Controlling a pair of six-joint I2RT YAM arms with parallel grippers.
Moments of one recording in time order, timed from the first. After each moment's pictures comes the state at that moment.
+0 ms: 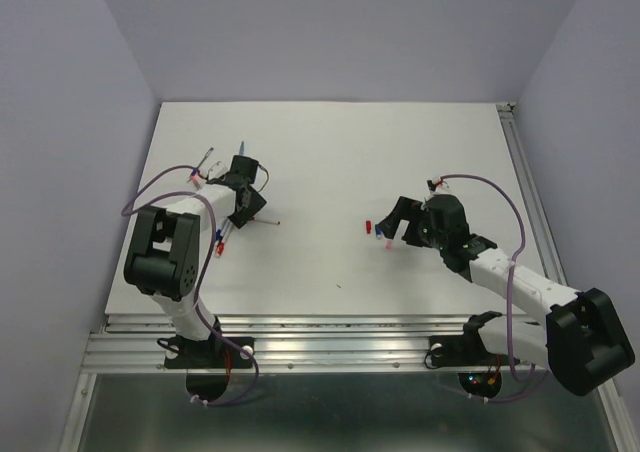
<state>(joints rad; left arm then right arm) -0.25 1.68 0.96 -0.39 -0.28 -0.99 0.44 1.13 0.51 0.04 -0.02 0.65</state>
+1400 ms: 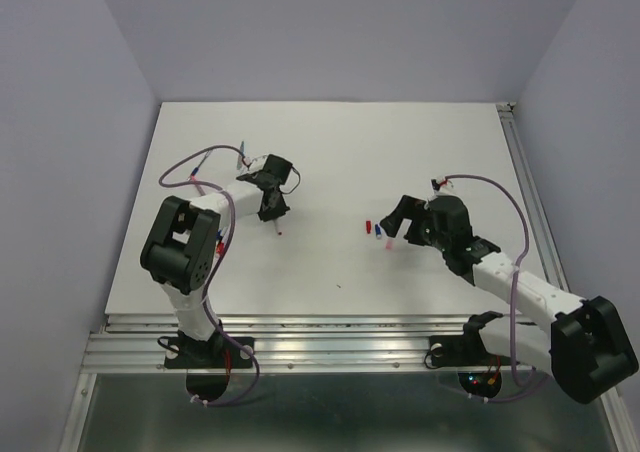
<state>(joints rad) -0.43 1.78 1.09 -0.42 -0.29 -0.74 0.44 1.10 0.50 0.04 0.01 0.65</state>
